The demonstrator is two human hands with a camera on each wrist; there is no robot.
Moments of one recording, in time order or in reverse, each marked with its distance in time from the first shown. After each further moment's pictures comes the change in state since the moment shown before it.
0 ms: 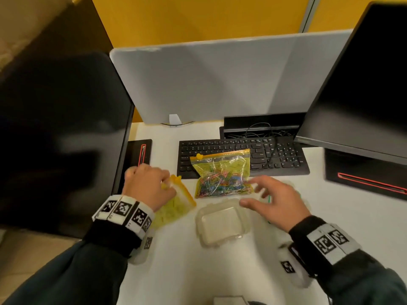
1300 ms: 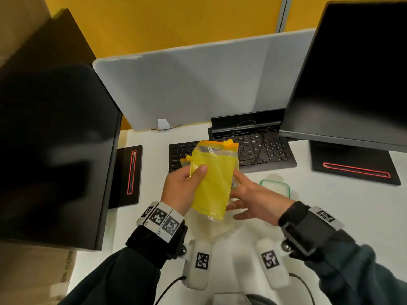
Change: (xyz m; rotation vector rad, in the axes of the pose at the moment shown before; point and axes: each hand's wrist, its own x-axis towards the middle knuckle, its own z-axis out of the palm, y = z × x) left_hand -0.007 0.080 0.023 -1.333 -0.016 -0.068; right_hand 0.006 -0.003 0.005 0.897 -0.564 0.199
